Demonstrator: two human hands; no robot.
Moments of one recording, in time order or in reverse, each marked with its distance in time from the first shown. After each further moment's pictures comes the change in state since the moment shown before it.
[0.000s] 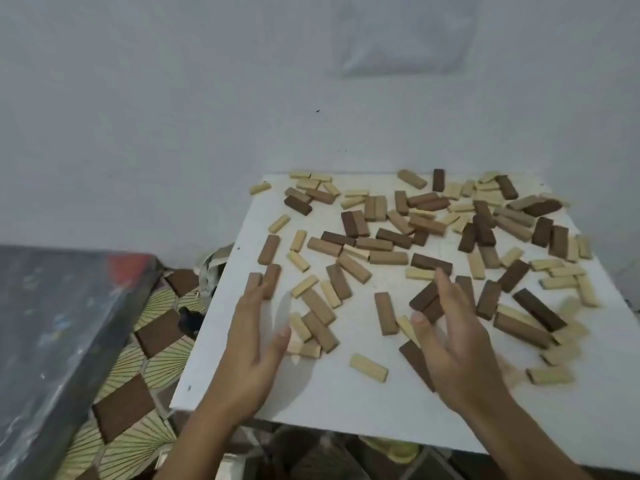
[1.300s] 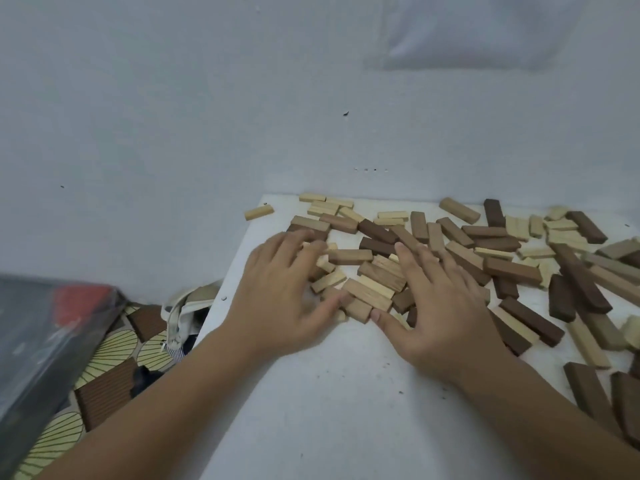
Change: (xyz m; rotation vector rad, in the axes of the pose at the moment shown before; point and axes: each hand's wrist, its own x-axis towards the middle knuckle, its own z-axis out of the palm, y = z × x) left_hand 0.207 -0.071 0.018 0.532 0.149 0.534; right_hand 0.172 -0.004 0.097 -0.744 -0.033 -0.261
